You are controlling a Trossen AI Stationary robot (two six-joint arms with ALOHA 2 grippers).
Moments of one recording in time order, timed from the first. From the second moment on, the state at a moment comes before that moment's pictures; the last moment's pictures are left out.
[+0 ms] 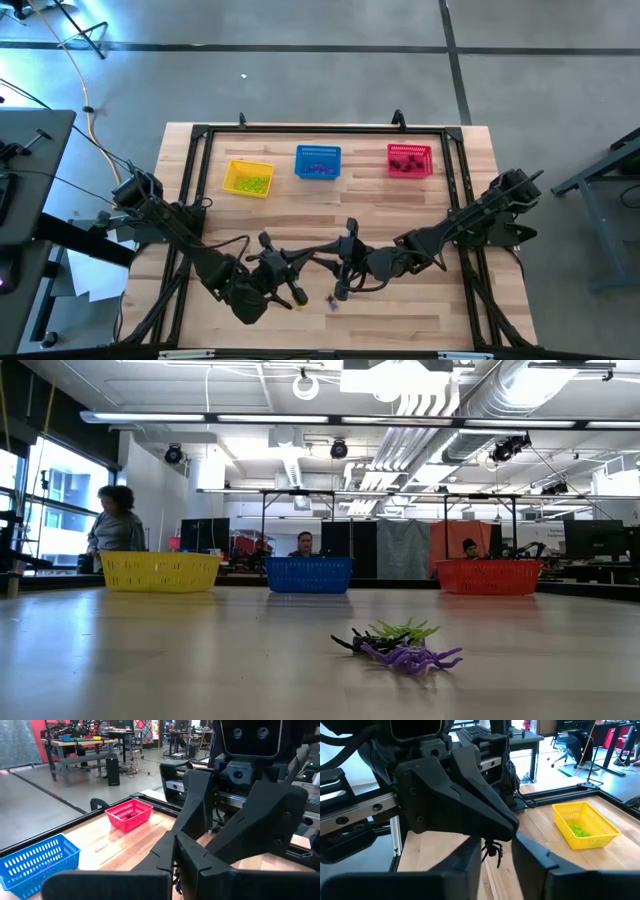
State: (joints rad) left arm -0.70 1.68 1.24 0.07 -1.29 -0.44; right arm 0.50 1.66 1.23 0.18 0.62 0.26
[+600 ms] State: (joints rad) left arm -0.70 1.68 1.23 0.07 -1.29 -0.43; right arm 0.48 1.66 1.23 0.17 0.55 0.27
